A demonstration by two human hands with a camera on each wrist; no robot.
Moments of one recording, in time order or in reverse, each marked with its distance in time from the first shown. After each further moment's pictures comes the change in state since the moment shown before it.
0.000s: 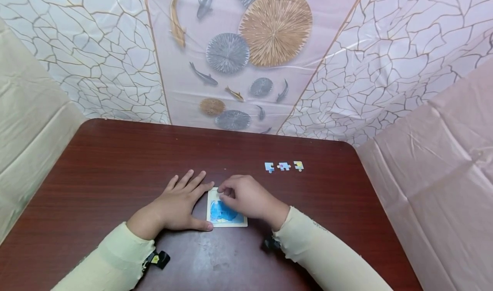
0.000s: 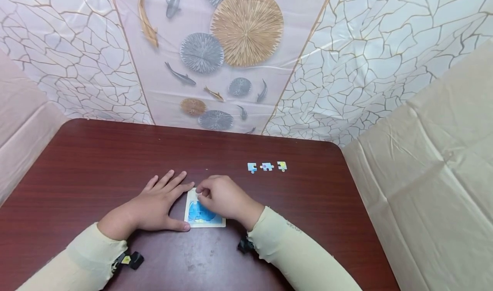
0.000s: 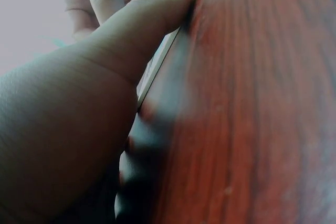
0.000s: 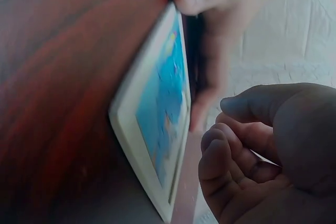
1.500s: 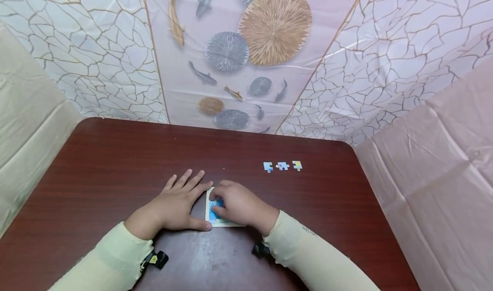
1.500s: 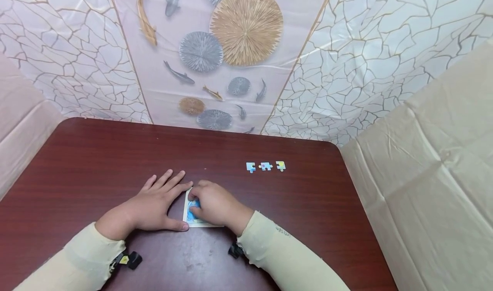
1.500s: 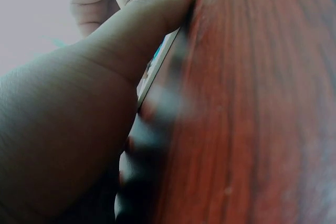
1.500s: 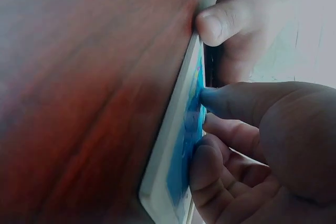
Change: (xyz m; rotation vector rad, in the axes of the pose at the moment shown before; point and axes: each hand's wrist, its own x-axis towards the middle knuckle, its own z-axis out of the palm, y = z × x) left_hand -0.002 -0.001 -0.001 -0.002 0.009 0.018; right_hand 0.004 -0.015 0.019 -0.117 -0.146 -0.012
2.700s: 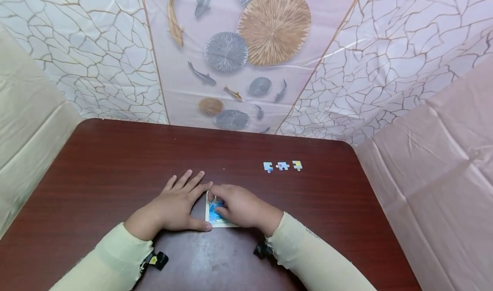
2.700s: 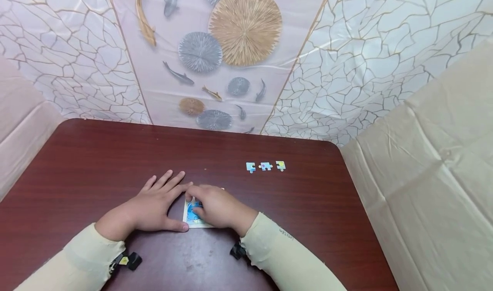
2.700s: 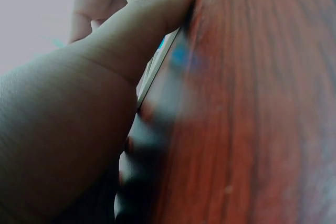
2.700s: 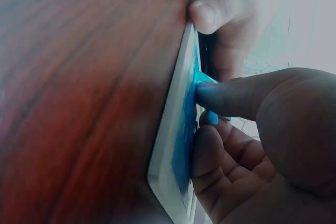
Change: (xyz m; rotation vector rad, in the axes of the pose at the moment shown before) left_hand 0.002 -0.001 0.001 -0.011 -0.023 -0.012; right_hand -0.007 0.008 0.002 0.085 -0.007 -0.073
